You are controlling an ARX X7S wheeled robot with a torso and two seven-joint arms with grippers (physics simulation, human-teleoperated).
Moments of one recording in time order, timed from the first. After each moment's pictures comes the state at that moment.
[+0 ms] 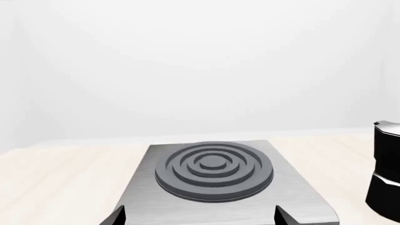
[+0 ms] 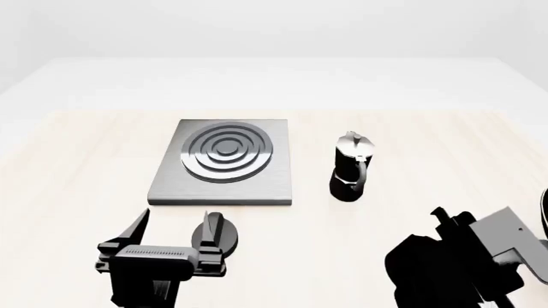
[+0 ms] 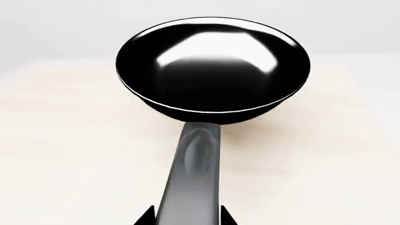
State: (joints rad) left arm 0.01 -0.33 0.28 0.33 -0.24 -0.10 -0.33; right arm 0.42 0.11 0.06 -0.02 0.46 0.39 1.42
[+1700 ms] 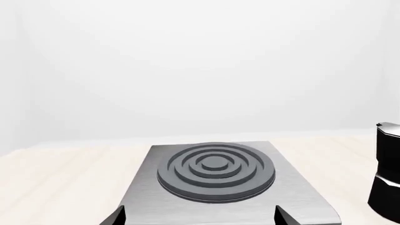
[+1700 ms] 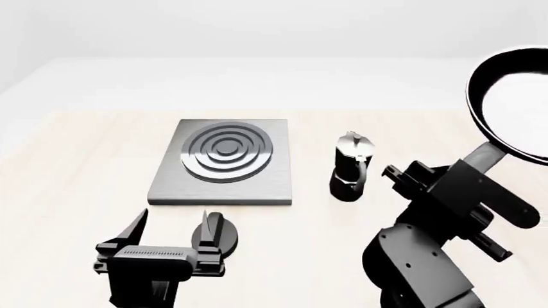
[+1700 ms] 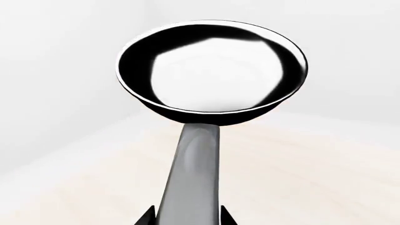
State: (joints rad) left arm 0.01 -0.35 0.30 0.33 -0.25 -0.09 -0.36; right arm 0.46 0.20 -0.22 -0.27 0.46 0.51 1.24
